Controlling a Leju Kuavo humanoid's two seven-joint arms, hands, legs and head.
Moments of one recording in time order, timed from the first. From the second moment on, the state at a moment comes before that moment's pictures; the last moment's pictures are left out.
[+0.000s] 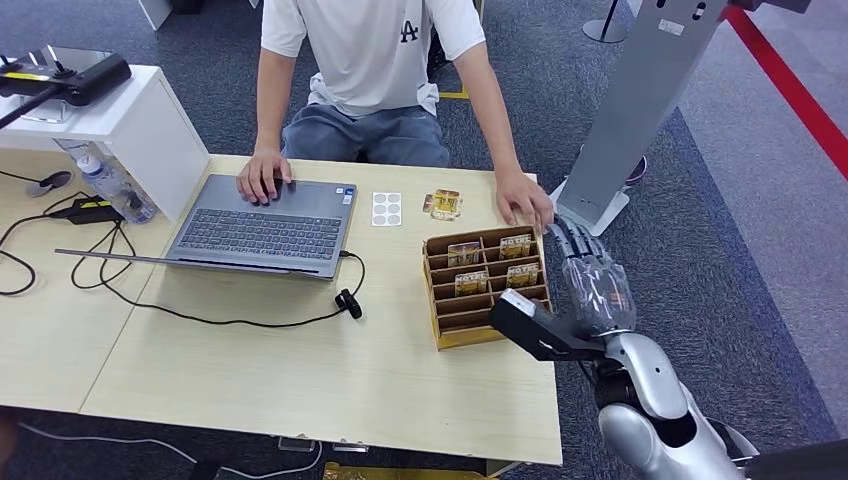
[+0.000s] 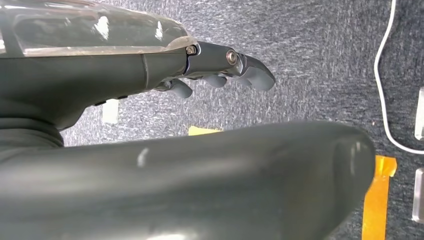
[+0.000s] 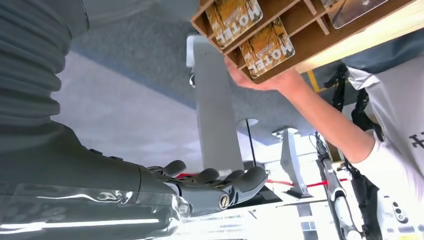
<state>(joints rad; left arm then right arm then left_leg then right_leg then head) -0.10 0.13 -0.89 -0.20 1.06 0.17 -0.15 -0.32 -0.27 0.58 -1.65 0.96 -0.07 0.48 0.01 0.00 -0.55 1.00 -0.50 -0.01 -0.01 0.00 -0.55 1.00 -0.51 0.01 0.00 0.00</state>
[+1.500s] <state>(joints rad) -0.10 0.13 -0.90 -0.20 1.09 0.18 -0.15 -0.57 -0.23 0.80 -1.16 0.89 -0.16 0.45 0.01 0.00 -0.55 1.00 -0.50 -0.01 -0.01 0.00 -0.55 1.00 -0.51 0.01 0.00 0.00</state>
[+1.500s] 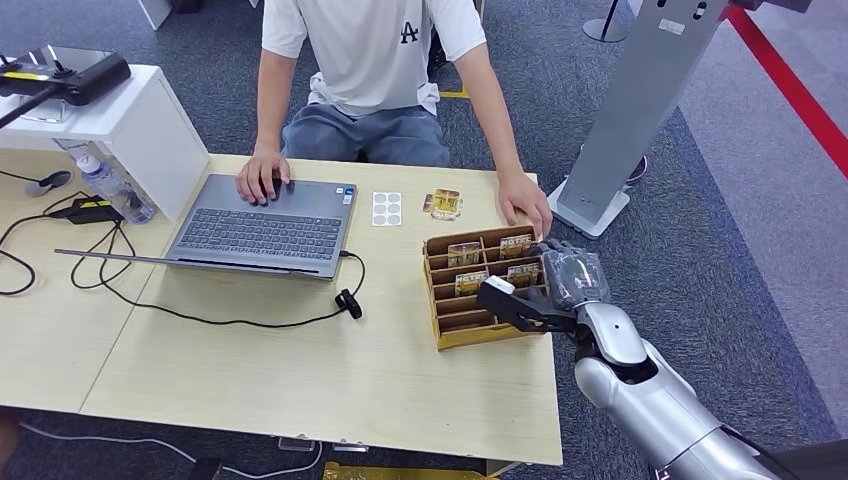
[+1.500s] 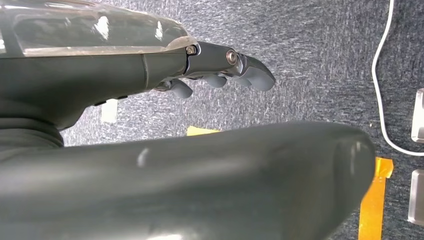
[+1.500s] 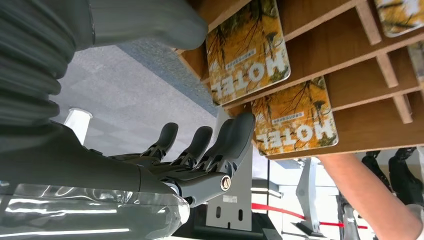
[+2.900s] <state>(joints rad) -0.10 0.13 -0.93 -0.20 1.12 0.18 -0.16 -0.57 -0.21 0.84 -1.17 0.90 -0.21 0.47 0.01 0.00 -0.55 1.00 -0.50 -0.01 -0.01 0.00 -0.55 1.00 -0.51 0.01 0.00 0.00</state>
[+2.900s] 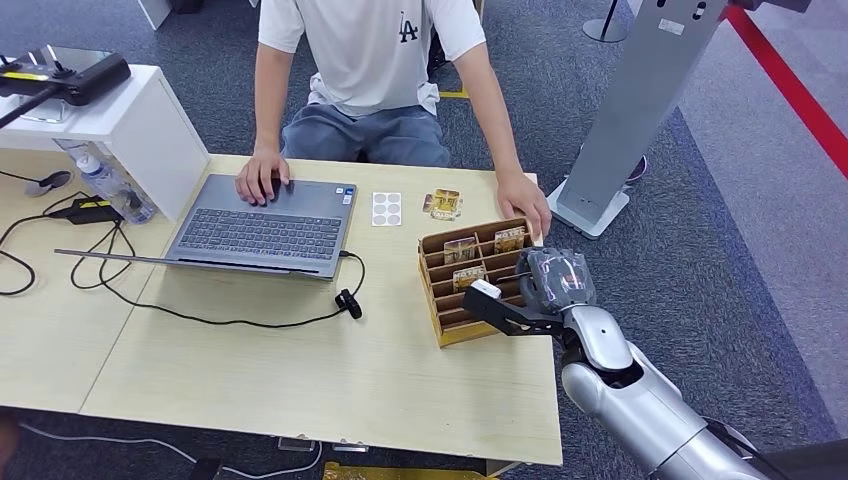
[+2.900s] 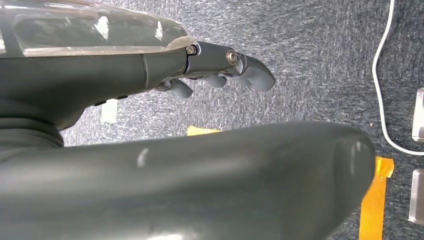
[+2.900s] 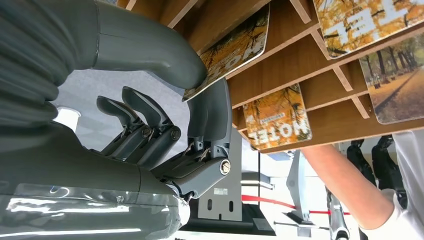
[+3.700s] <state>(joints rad) -0.09 0.13 -0.94 -0.20 1.14 0.18 -0.18 -0.60 -0.26 0.82 -1.36 0.91 -0.28 0.52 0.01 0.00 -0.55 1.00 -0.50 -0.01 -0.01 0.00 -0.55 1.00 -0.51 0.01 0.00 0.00</state>
